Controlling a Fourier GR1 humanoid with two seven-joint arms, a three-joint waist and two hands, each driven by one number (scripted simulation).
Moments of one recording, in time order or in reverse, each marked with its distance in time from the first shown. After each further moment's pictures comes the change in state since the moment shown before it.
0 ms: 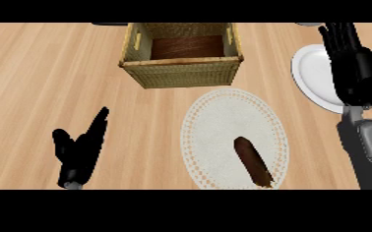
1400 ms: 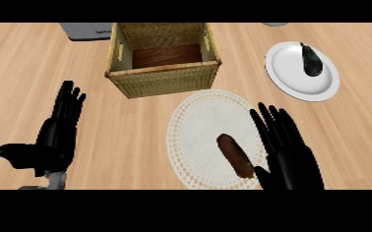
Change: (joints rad) left arm -0.031 -0.005 0.128 -0.158 -0.085 0.120 -0.196; right arm 0.438 -0.022 0.628 -0.429 1.464 -0.121 0.527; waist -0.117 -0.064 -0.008
